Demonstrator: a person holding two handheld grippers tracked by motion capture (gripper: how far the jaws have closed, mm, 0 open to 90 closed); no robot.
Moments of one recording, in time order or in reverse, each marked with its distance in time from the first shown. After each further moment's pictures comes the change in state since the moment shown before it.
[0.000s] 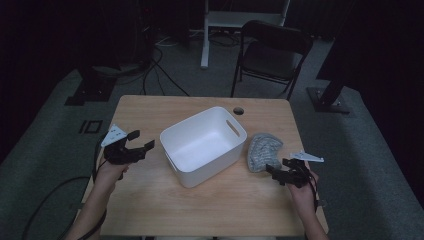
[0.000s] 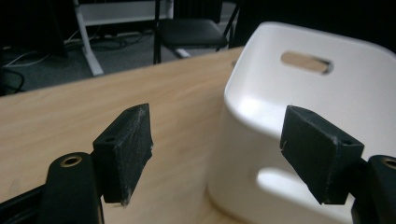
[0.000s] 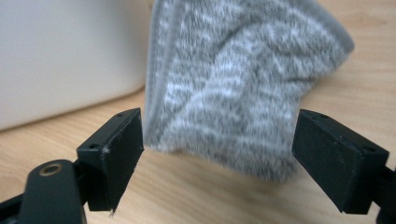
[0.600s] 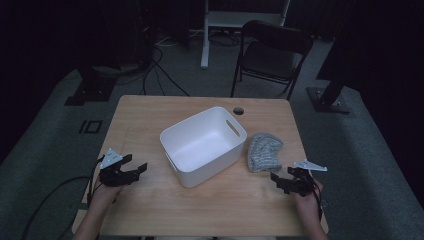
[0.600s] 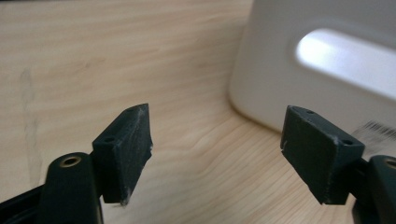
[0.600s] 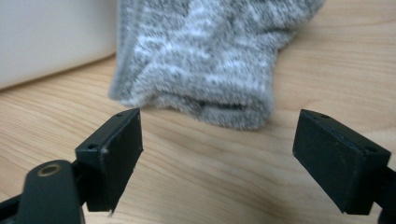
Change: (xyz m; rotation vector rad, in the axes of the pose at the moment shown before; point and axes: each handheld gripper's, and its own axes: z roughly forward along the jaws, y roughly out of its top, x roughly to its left) left arm 0.005 -0.076 -0.008 0.127 0.081 -0.068; right arm -0.012 -0.030 -0.005 0.024 -0.042 0.011
